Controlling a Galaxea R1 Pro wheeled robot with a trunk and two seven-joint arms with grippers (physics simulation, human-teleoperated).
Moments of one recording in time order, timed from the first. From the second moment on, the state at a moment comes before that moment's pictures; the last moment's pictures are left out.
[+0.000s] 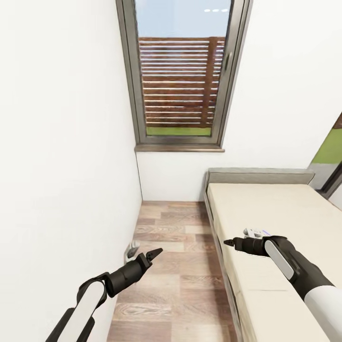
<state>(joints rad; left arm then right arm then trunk) -0.24 0.03 -0.19 -1.39 1.16 0.64 -0.01 -0.68 -0.35 0.26 -0.87 -0.64 0.74 0.18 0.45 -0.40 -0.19</state>
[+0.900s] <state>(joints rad) -0.25 0.03 -0.19 -1.39 1.16 0.64 -0.01 -0.68 -0.35 0.26 -0.88 -0.64 0.74 0.18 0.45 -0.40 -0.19</state>
